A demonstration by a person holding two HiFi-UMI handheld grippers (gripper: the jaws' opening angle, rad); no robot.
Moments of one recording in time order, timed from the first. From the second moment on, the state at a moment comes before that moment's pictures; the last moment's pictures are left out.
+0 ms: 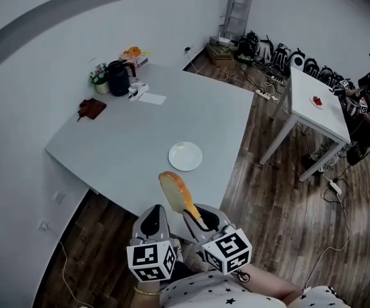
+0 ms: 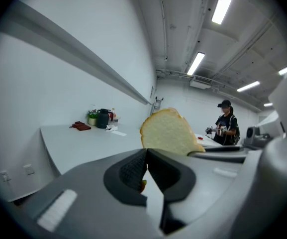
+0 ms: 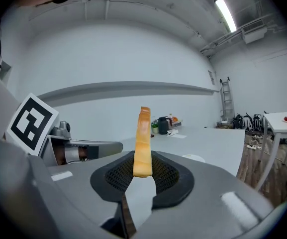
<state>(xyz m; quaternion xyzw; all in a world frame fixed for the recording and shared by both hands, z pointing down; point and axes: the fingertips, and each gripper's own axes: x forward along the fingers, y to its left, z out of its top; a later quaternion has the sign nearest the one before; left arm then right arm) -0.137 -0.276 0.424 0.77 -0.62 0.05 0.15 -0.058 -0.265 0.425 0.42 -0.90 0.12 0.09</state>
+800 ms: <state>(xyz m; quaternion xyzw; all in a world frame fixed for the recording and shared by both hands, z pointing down) -0.152 -0.481 0.493 0.83 -0.52 0.08 0.19 -0.059 -0.487 0.547 0.52 -0.78 0.30 0.16</state>
